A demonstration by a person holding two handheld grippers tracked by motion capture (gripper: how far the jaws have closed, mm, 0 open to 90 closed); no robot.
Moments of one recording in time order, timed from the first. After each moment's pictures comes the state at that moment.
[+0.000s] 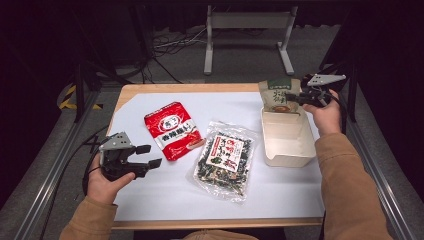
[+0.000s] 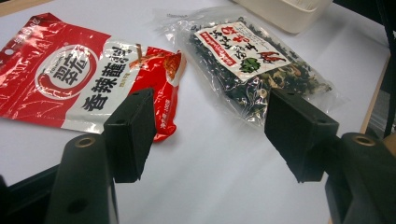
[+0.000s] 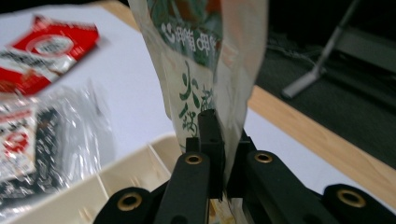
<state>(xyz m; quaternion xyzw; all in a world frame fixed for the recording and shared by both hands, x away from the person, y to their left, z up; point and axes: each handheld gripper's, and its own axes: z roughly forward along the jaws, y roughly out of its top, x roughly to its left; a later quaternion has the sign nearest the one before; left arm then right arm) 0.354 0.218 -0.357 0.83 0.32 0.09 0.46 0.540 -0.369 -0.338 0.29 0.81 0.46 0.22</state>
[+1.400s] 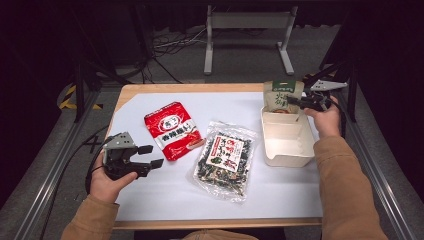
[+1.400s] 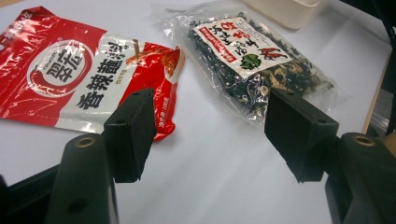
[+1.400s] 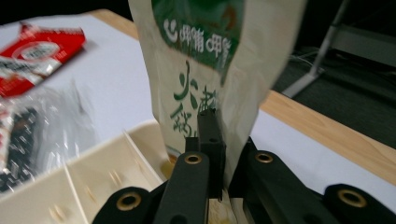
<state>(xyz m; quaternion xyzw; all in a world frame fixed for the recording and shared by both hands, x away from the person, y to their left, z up) 0.359 0.214 -0.362 0.83 0.32 0.08 0.46 0.548 -0.389 -0.370 0.32 0.79 0.48 0.22</state>
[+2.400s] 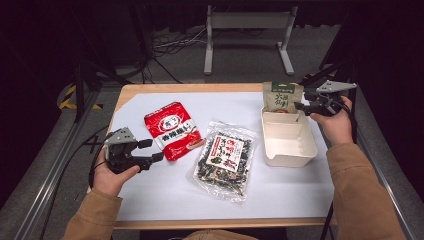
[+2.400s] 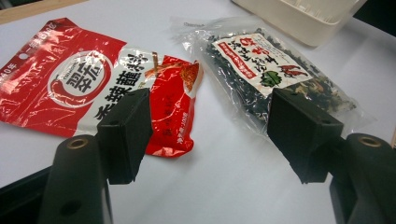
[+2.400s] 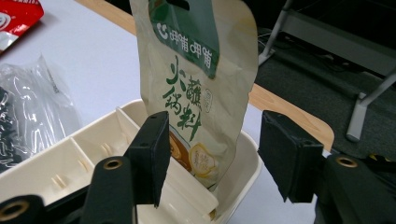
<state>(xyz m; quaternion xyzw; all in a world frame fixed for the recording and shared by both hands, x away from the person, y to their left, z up) 0.374 0.215 -0.367 0.81 0.34 0.10 0.47 0.504 -0.385 -0.335 0.36 0.79 0.40 0.29</state>
